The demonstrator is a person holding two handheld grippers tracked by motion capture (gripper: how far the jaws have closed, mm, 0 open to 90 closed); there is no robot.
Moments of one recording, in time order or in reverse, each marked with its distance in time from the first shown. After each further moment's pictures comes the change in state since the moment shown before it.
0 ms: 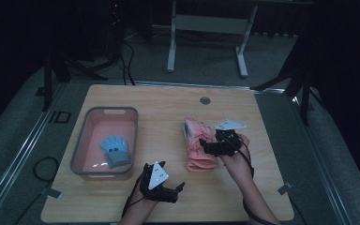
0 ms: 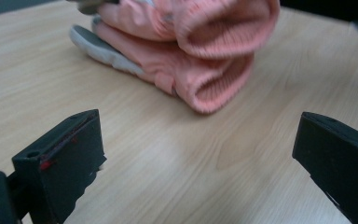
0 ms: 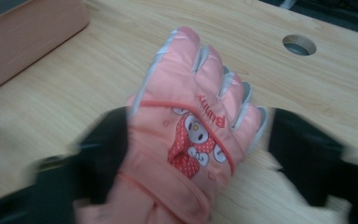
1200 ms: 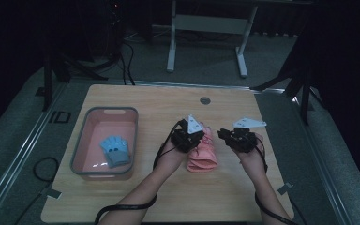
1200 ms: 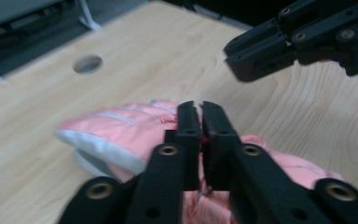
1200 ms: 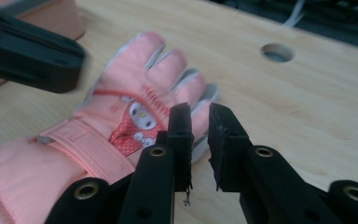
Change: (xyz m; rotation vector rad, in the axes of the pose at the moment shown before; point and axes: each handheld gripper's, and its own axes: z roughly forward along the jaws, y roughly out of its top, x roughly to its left) left arm 0.021 0.133 0.095 0.151 -0.028 0.081; right arm -0.051 -0.015 -0.013 -0.066 0.068 0.001
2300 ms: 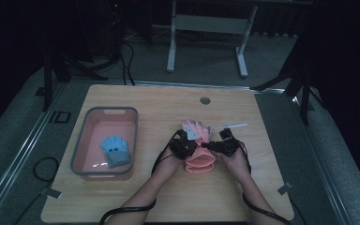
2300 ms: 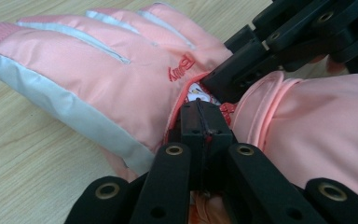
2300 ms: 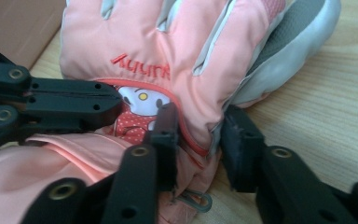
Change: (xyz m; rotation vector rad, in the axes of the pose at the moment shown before) left arm 0.008 -0.044 0.034 0.143 -0.020 -0.044; right arm -0.006 -0.034 0.077 0.226 0.227 0.331
